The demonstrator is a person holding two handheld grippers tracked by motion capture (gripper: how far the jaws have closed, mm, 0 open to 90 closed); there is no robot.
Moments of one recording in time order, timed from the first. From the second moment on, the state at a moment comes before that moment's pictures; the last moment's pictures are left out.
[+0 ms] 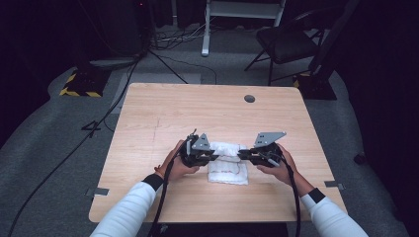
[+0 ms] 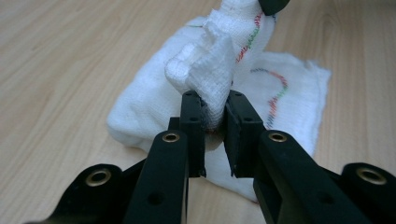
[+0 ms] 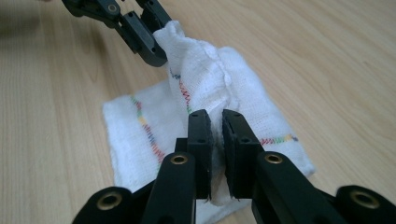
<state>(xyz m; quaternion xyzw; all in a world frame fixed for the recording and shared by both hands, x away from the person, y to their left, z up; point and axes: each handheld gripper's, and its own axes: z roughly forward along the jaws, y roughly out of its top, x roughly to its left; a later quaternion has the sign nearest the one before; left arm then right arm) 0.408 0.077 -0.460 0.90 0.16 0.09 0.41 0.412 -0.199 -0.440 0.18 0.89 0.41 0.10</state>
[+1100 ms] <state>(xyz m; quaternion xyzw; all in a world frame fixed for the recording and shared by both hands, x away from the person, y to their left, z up) 0.360 0.098 -0.478 0.91 0.18 0.09 0.37 0.363 -0.227 -0.474 0.21 0.90 0.38 0.07</state>
